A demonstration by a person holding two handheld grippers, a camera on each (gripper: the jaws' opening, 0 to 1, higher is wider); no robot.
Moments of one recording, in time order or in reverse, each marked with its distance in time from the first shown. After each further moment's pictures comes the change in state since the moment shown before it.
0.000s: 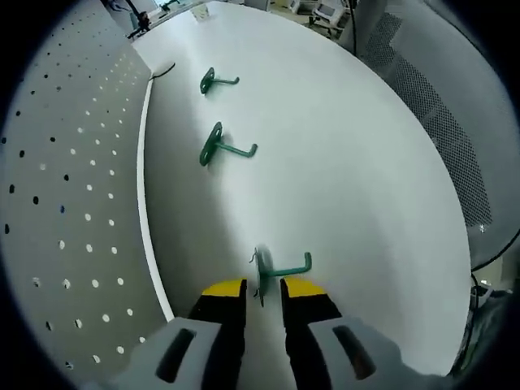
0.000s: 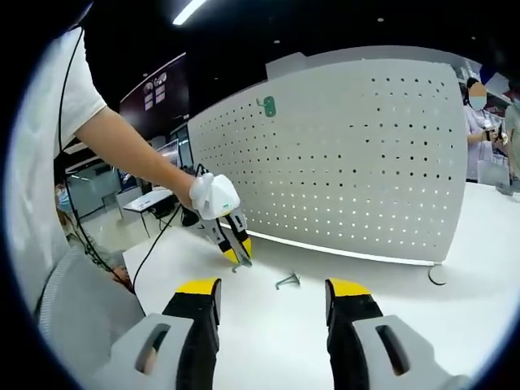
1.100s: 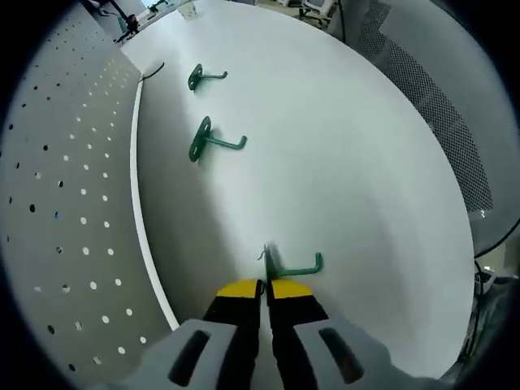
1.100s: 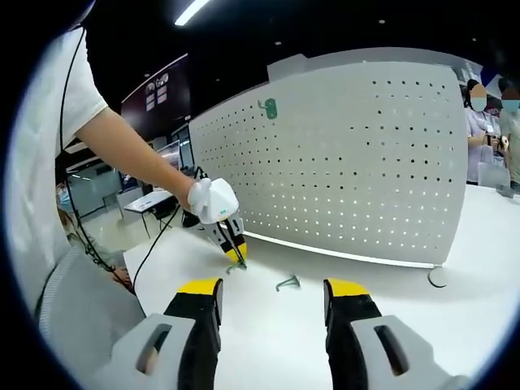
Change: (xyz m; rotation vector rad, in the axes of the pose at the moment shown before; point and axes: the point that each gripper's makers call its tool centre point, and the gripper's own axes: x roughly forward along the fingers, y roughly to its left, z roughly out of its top) left arm 0.001 -0.003 -0.005 0.057 0.036 0.000; right arm 0.000 0.001 0.000 0.000 -0.003 0.005
